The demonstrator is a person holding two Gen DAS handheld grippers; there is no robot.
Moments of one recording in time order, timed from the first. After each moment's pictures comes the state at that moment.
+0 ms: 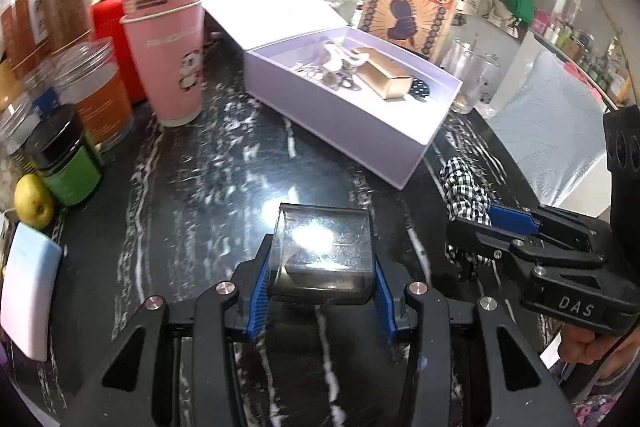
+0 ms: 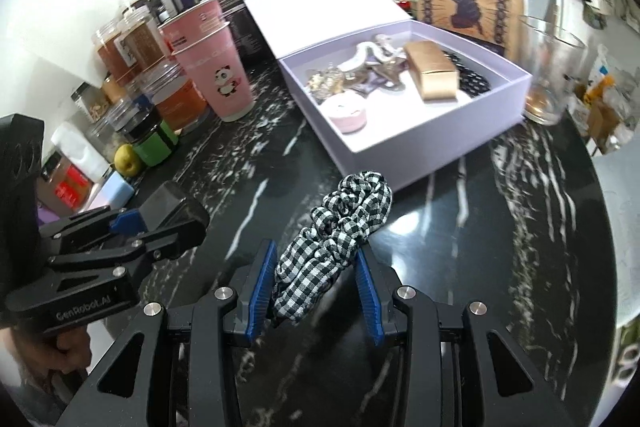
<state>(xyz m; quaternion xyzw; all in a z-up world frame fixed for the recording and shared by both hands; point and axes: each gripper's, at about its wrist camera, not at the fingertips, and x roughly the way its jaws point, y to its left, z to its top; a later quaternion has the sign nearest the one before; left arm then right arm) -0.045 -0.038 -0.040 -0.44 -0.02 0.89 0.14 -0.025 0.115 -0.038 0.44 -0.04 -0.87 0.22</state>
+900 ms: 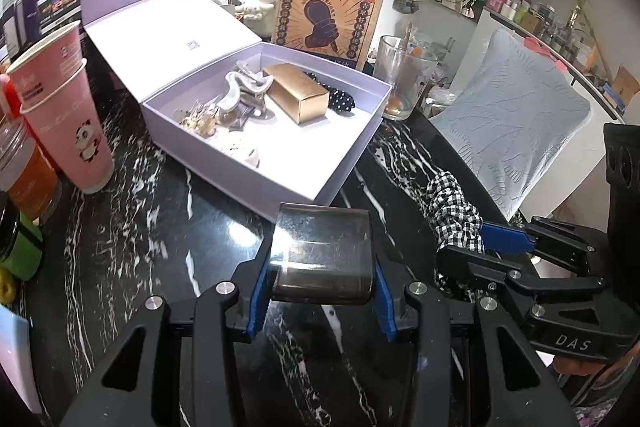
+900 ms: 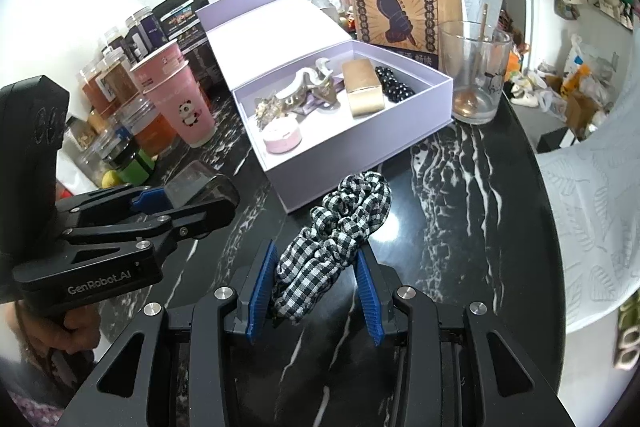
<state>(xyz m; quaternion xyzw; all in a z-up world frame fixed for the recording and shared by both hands) -0.073 0.040 -0.019 -0.43 0.01 0.88 0.21 -0.022 0.183 -0.020 0.42 -0.06 -0.89 0.19</state>
